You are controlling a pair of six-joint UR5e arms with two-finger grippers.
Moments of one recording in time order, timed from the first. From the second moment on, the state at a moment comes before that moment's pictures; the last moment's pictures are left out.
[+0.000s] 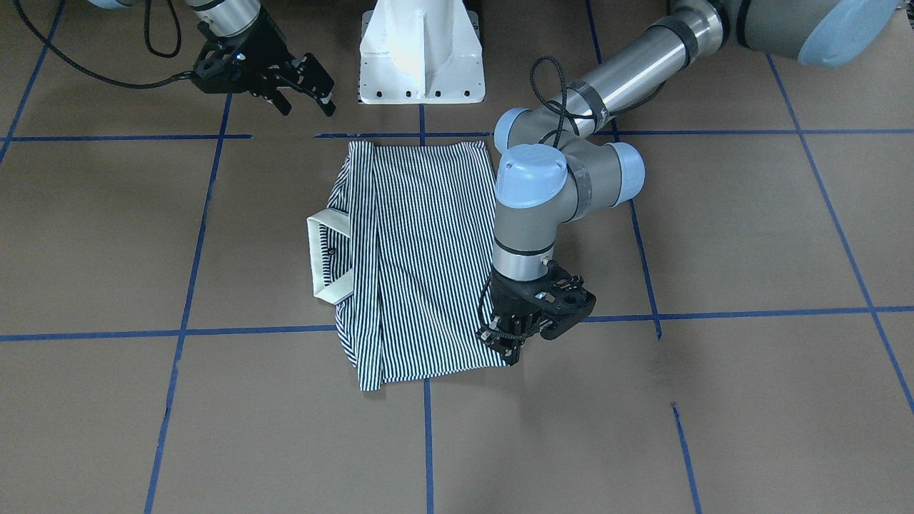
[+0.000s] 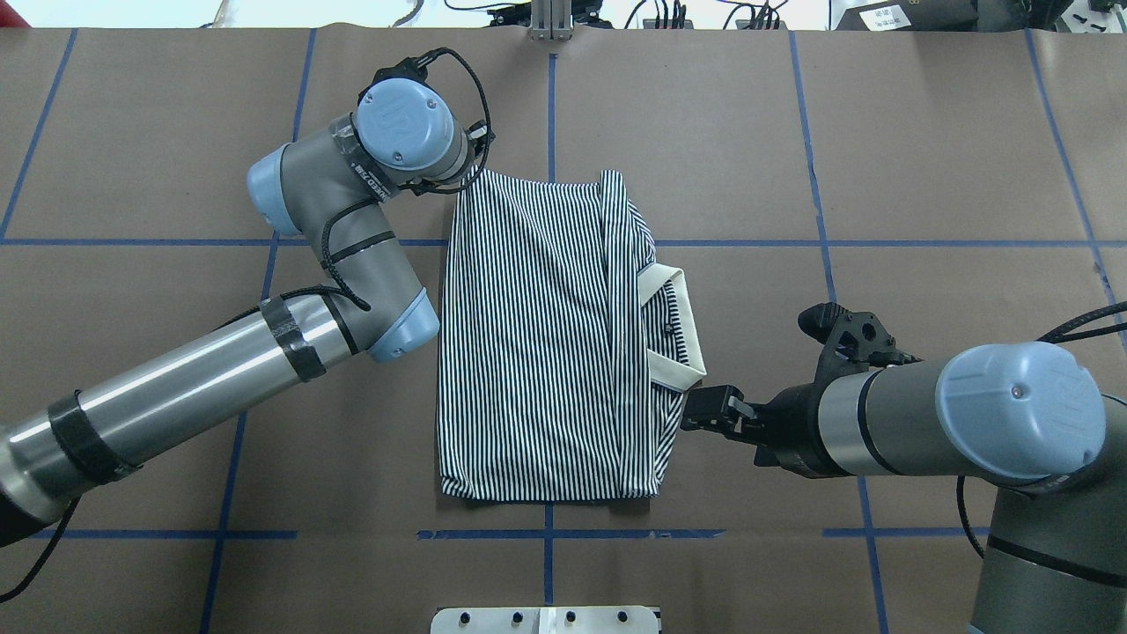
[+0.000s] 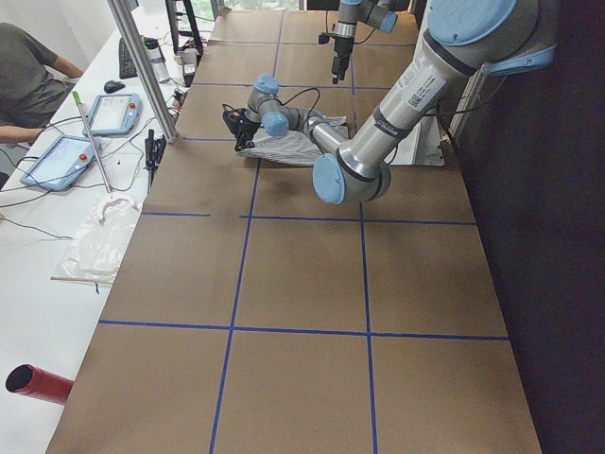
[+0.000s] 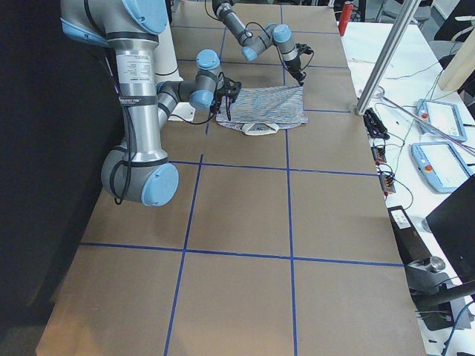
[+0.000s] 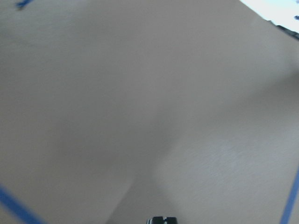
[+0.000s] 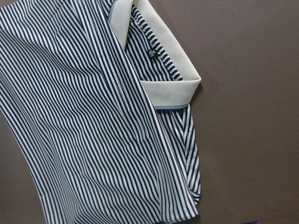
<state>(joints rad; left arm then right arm) -0.70 -2.44 -1.16 -2.03 -1.58 -1.72 0.39 -1.46 2.22 -1.22 1.81 1.75</state>
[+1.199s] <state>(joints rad) -0.74 -2.47 -1.04 -2.23 -1.58 -1.59 0.39 -1.42 2.16 -1.24 1.77 1.72</state>
